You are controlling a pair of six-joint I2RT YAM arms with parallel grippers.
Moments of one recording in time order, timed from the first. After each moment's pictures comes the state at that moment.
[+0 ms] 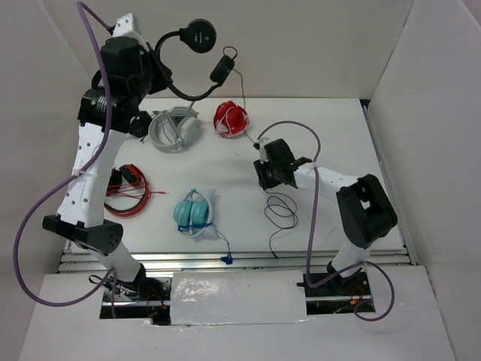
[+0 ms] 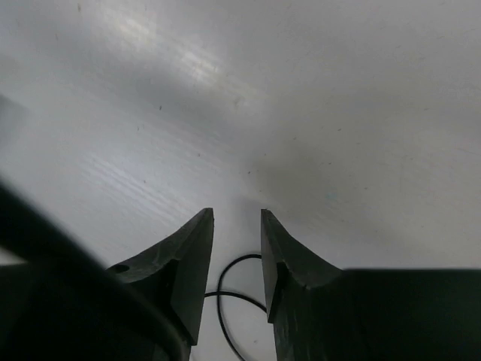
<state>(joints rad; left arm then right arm) -0.29 1.64 2.22 -0.81 -0.19 -0.48 0.50 1.68 1.04 -0.23 -0.05 0.06</state>
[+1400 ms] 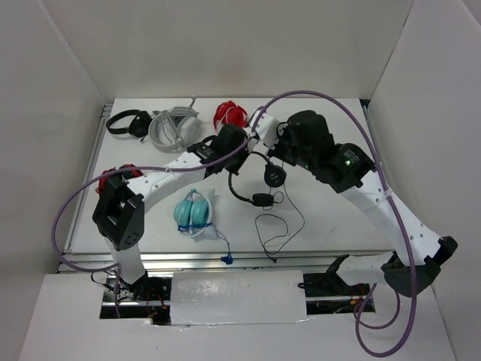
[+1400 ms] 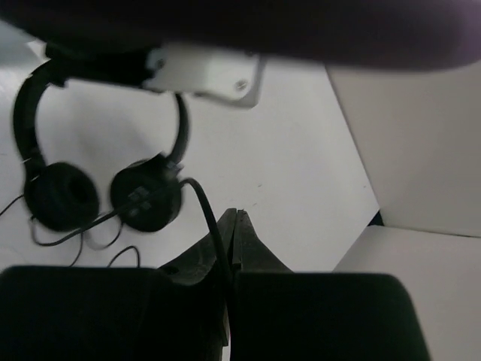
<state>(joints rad) -0.68 1.82 1.52 -0.46 -0.12 0.06 0.75 1.27 1.56 -0.85 0.23 -0.60</state>
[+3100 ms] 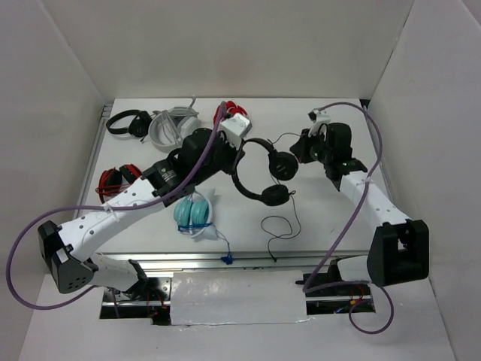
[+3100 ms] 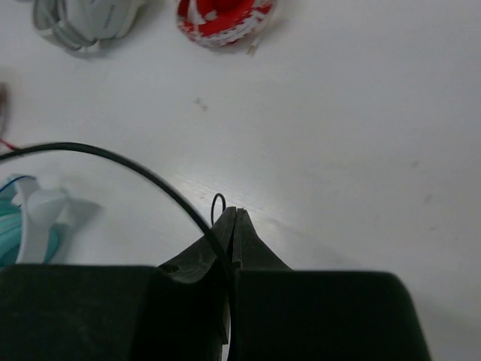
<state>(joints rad) -0.86 1.33 1.34 -0.33 -0.15 -0.03 0.11 1.35 0.98 -0.06 -0.37 0.08</state>
